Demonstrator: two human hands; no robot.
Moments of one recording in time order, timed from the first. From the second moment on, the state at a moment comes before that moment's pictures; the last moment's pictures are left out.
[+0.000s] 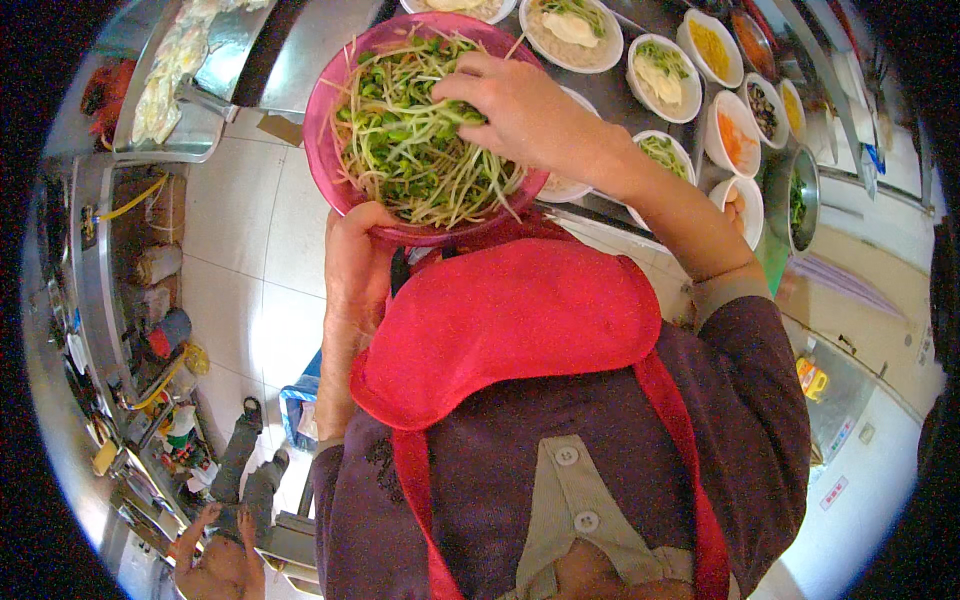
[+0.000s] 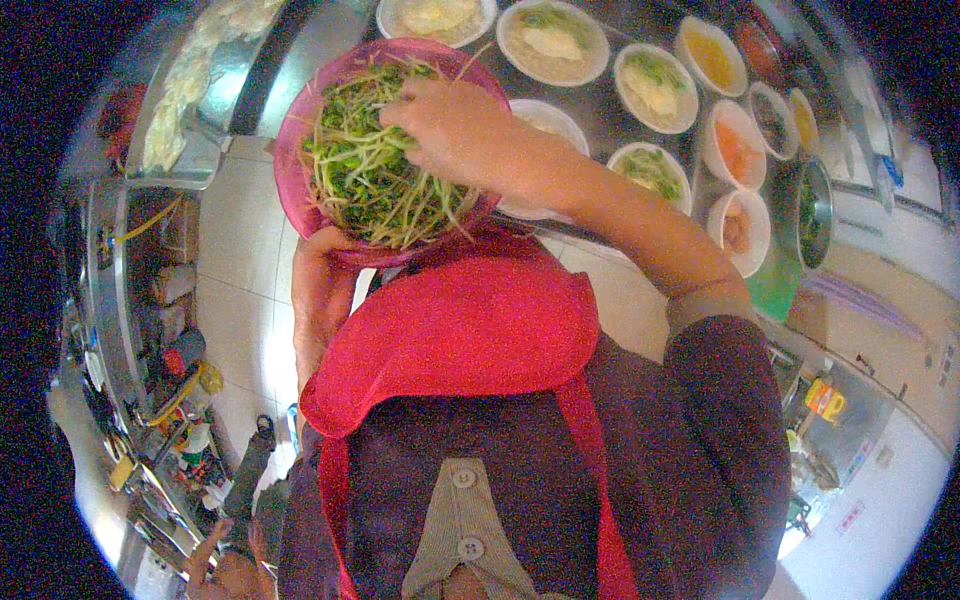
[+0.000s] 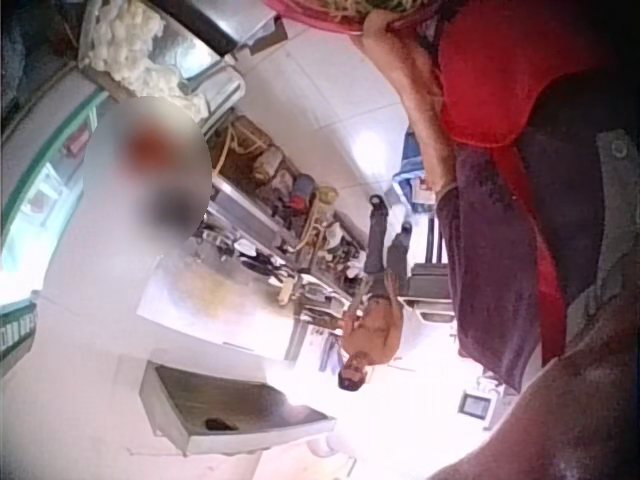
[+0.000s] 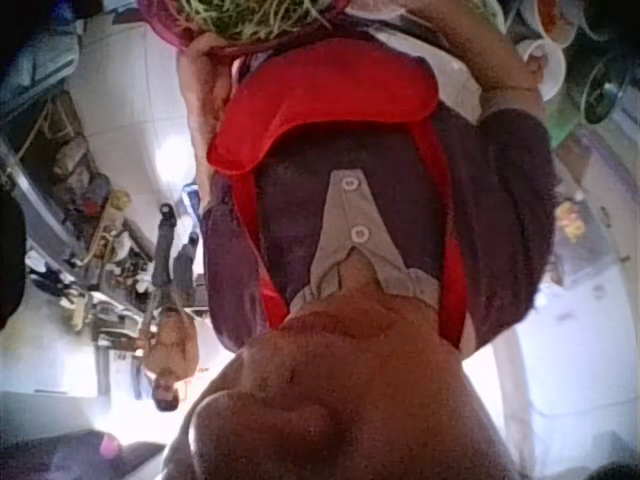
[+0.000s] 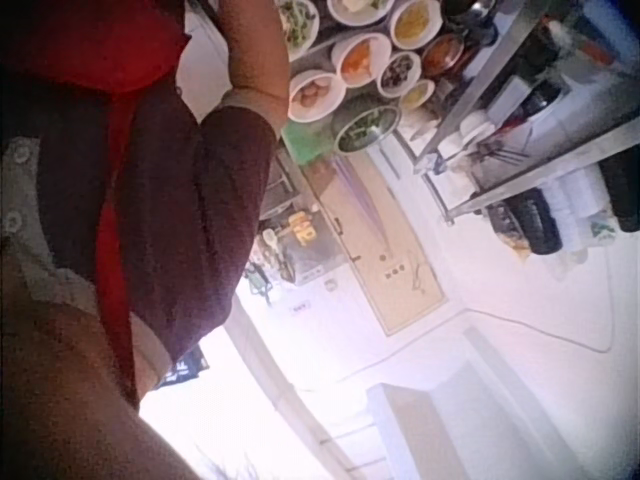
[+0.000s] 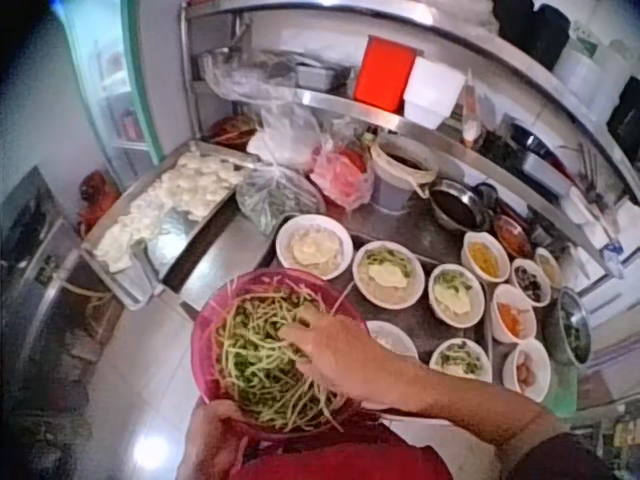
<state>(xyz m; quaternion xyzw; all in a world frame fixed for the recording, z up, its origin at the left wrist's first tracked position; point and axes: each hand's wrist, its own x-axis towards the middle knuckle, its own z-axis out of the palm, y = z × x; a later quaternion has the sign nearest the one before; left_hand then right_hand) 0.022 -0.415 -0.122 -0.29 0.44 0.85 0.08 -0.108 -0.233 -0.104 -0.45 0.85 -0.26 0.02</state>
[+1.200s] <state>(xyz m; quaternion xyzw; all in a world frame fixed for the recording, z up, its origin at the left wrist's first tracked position) 0.026 -0.362 -0.159 -0.34 0.40 0.85 -0.01 -0.141 -0.094 -0.052 -0.15 0.67 -0.71 0.13</state>
